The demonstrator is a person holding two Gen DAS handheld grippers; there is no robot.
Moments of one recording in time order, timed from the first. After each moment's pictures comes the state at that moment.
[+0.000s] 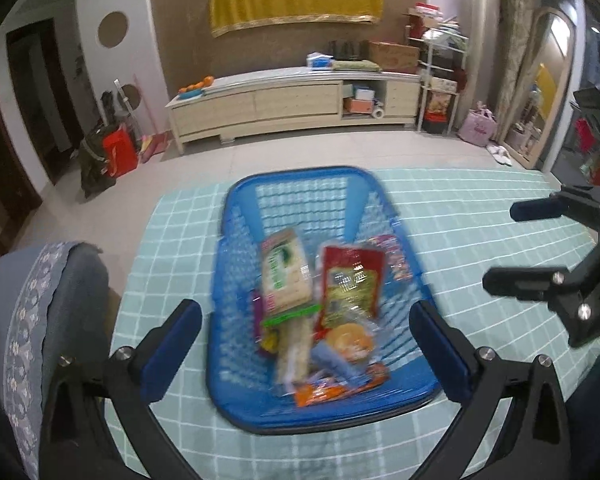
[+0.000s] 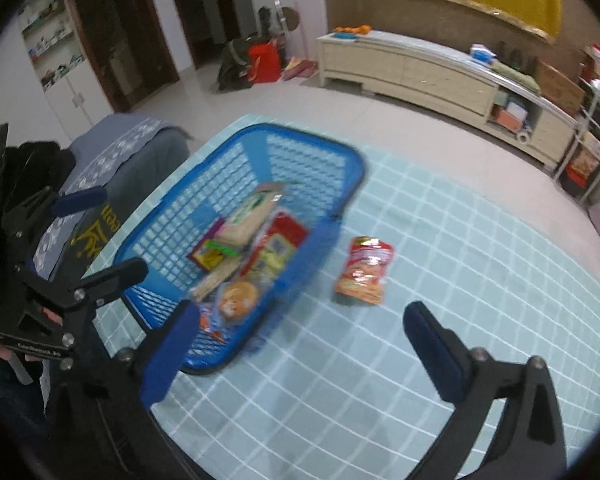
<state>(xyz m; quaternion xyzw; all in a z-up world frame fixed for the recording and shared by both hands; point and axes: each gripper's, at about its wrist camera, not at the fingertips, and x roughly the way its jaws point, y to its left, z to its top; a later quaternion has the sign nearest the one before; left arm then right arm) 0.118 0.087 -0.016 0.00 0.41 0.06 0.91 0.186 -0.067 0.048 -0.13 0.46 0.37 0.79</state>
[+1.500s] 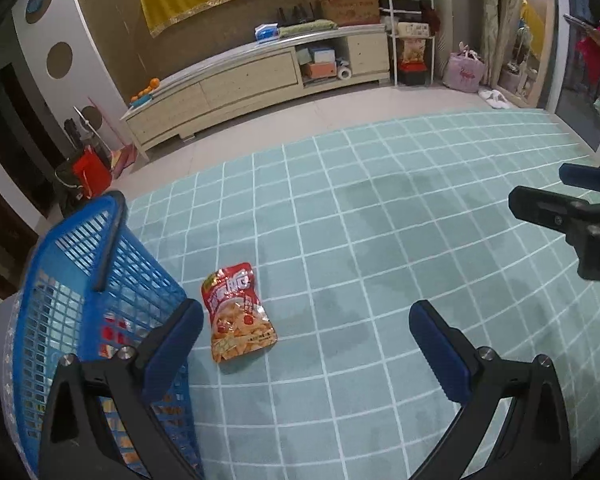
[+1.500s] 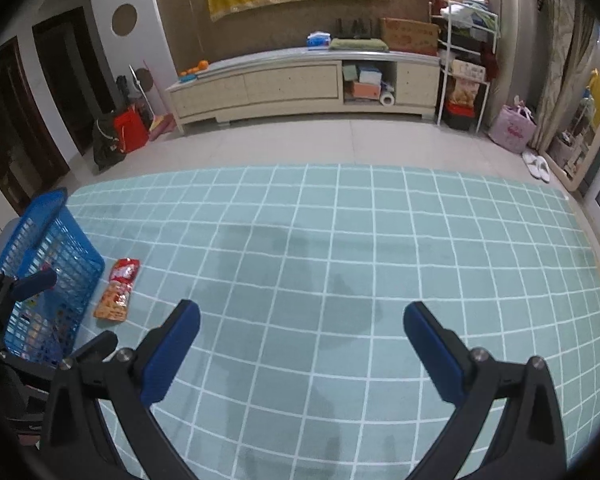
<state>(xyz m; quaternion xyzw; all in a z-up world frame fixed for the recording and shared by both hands) 0.283 -0.095 -0.122 0.07 0.46 0.06 0.88 0.304 -0.264 -0.042 -0.03 0.44 0.20 0.87</state>
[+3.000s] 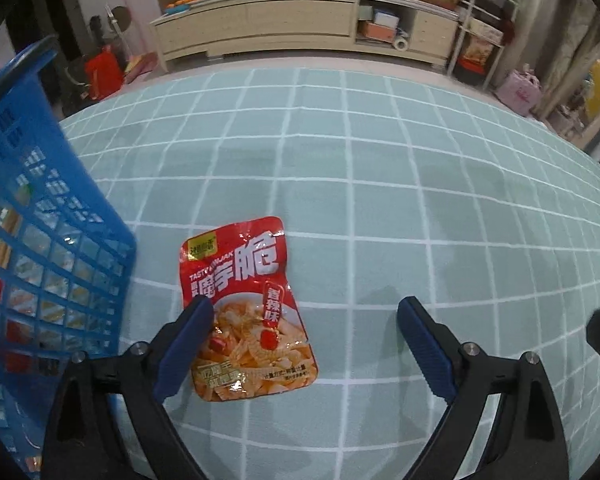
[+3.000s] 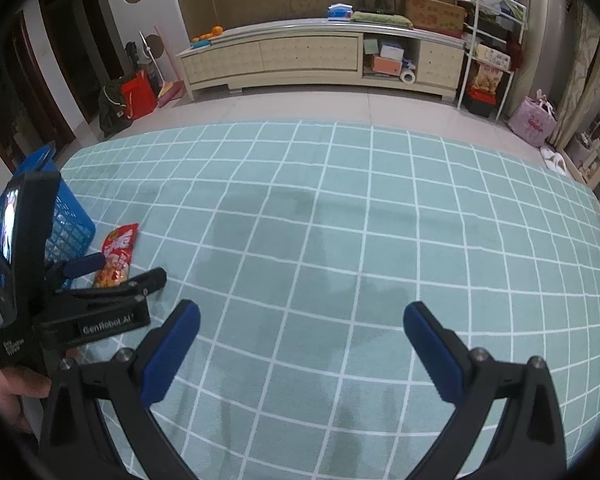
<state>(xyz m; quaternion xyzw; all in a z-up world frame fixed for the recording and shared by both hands) 0.330 -0.054 -0.184 -0.07 0.53 0.11 0.84 0.311 -0.237 -0.078 -0.05 0.48 0.21 0.85</state>
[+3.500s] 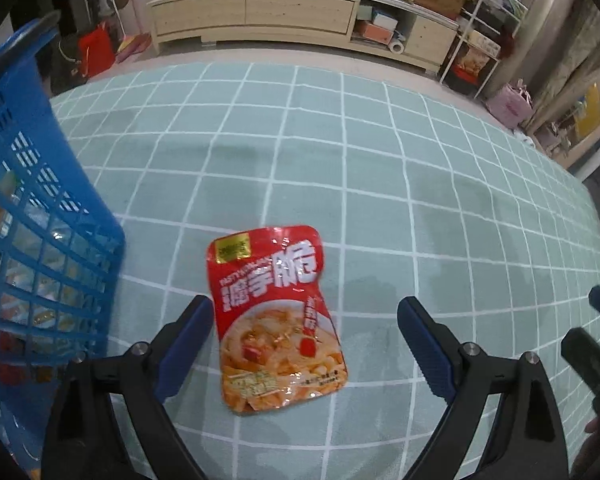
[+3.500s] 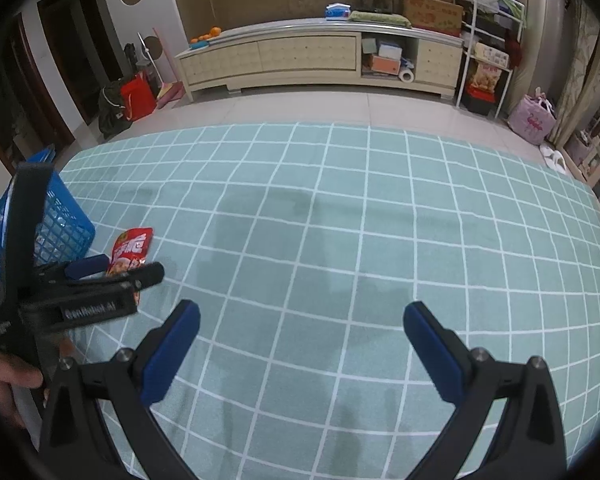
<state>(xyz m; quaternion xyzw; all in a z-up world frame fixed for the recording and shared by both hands) 0.334 -0.036 -0.183 -0.13 0.53 0.09 0.83 0.311 -0.238 -0.079 -0.05 0.48 0.21 0.85</state>
